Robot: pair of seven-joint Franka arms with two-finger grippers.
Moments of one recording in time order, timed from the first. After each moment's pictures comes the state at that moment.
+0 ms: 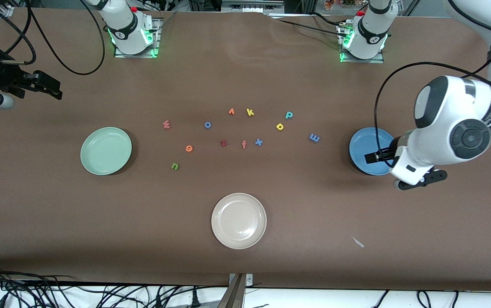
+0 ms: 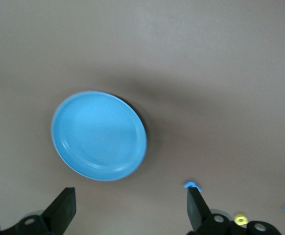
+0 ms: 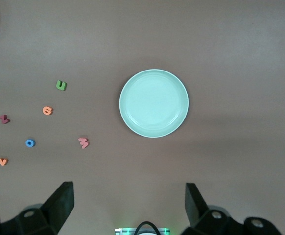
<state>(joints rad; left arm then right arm) -0.06 0.43 -0.14 -1.50 0.00 1.67 -0.55 0.07 0.00 -0.02 -1.63 -0.02 1.52 0.07</state>
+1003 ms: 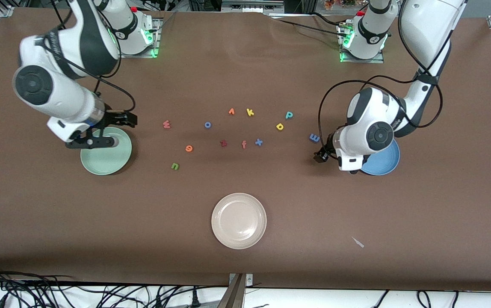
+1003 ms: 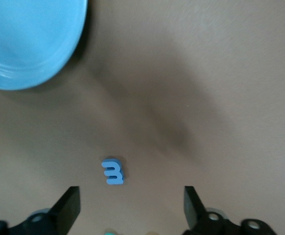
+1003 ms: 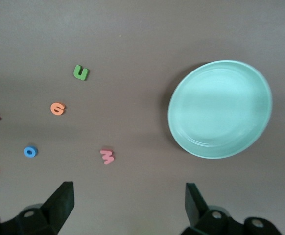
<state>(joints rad) -0.07 0.47 -0.30 -1.93 -0.13 2.17 -1.18 0.20 0.15 0.06 -1.91 0.00 1.88 0.20</state>
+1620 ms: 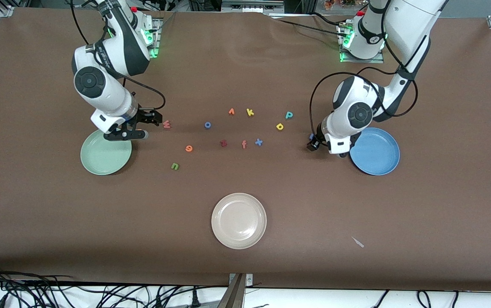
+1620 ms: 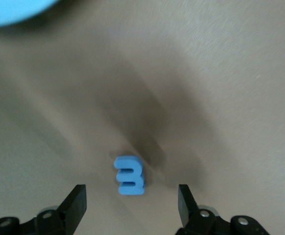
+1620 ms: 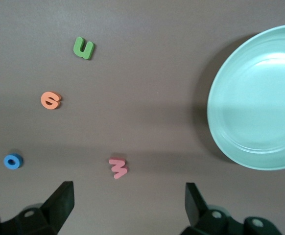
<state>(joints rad) -0.12 0.44 -0.31 -2.18 -0.12 2.46 -1.29 0.20 0.12 0.14 -2.24 0.00 2.25 0.28</state>
